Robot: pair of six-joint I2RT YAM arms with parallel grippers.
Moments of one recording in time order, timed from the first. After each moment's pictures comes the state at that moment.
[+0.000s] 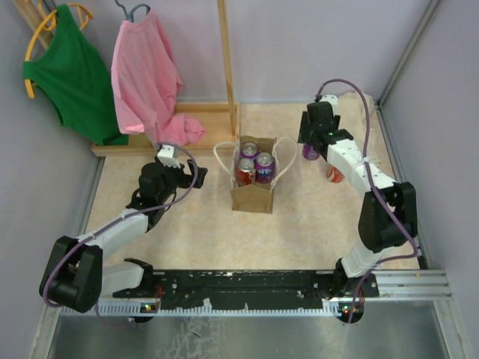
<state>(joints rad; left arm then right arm) -0.35 1.19 0.47 0.50 0.08 -0.24 0.27 1.60 1.31 -0.37 0.38 0.26</state>
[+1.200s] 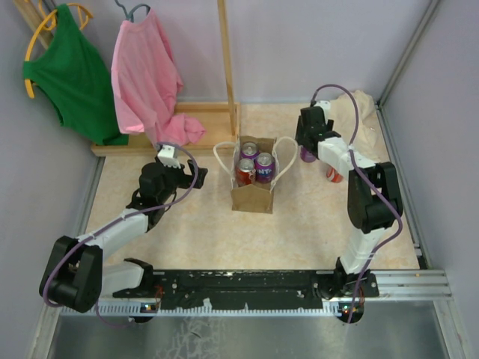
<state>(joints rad) -0.35 1.19 0.47 0.50 0.08 -0.24 0.25 1.81 1.30 -0.20 0.40 0.27</state>
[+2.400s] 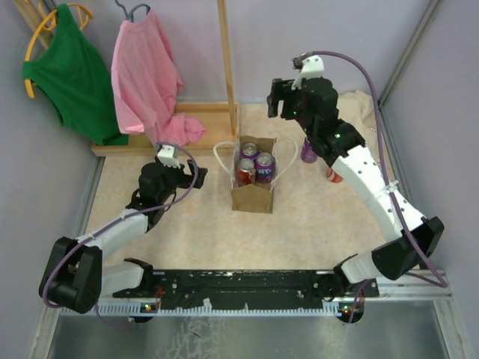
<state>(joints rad) -0.35 1.19 0.47 0.49 0.08 -0.24 0.51 1.40 1.57 -0.30 0.26 0.18</state>
